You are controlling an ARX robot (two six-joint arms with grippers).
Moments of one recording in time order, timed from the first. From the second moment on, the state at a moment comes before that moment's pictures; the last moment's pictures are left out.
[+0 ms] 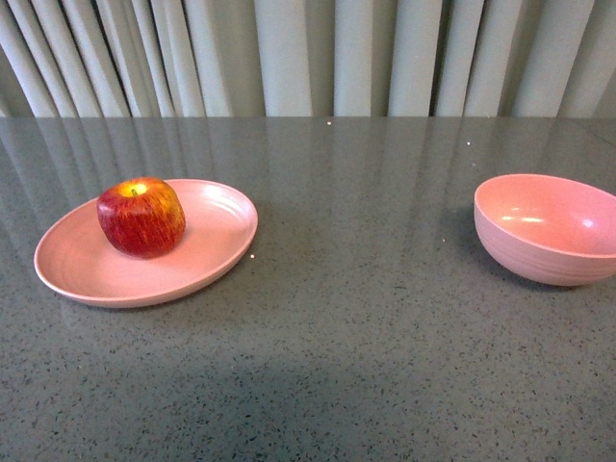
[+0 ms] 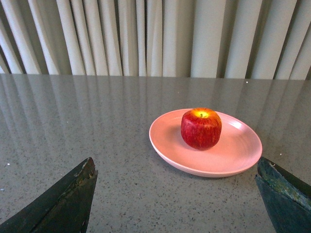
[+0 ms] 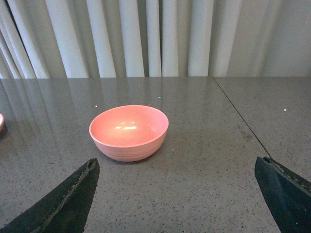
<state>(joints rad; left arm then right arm) 0.00 0.01 0.01 0.00 0.00 -0.01 0.00 0.00 0.01 0.00 0.00 0.01</state>
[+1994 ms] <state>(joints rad) 0.00 0.01 0.01 0.00 0.00 -0.01 -0.12 0.88 0.50 0.34 -0.16 0.14</state>
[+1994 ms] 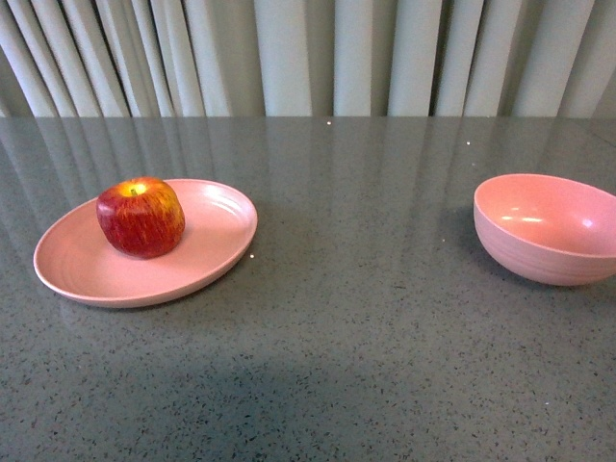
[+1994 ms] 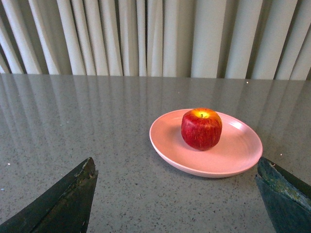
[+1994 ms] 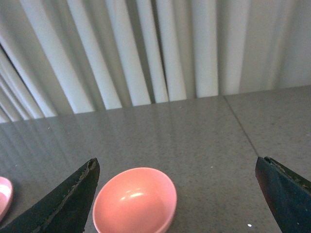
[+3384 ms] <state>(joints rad) 0.00 0.01 0.01 0.00 0.00 -0.01 -0.01 1.85 1.14 -0.16 -0.08 0.16</state>
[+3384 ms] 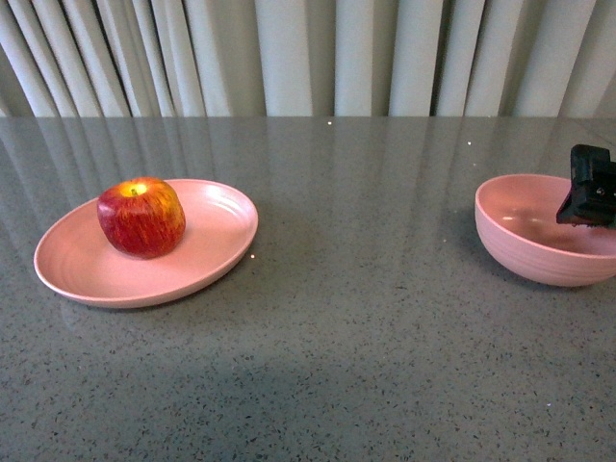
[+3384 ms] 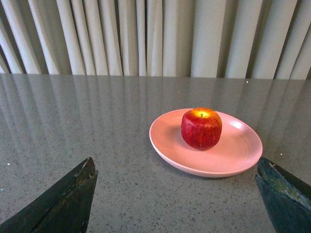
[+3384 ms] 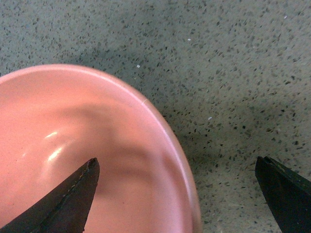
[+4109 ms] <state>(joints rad) 0.00 0.01 0.01 0.00 0.00 -0.01 -0.01 1.86 1.14 -0.15 -0.10 0.20</state>
